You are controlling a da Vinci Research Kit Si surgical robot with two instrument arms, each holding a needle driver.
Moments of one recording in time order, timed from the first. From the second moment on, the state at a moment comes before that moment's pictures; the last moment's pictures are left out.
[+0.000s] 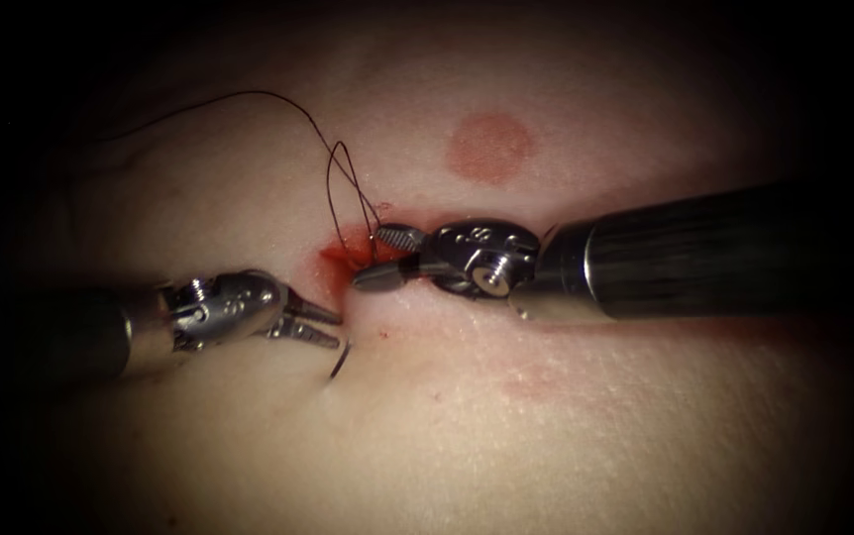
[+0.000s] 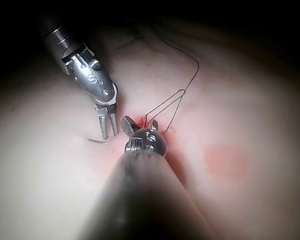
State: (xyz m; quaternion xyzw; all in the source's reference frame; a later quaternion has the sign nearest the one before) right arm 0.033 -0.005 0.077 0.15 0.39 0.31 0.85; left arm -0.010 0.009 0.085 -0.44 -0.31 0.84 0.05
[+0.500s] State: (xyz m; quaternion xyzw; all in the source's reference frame) right arm 0.035 -0.006 0.079 0.15 0.39 0.31 0.85; left arm -0.010 0.009 0.085 -0.44 -0.31 0.84 0.05
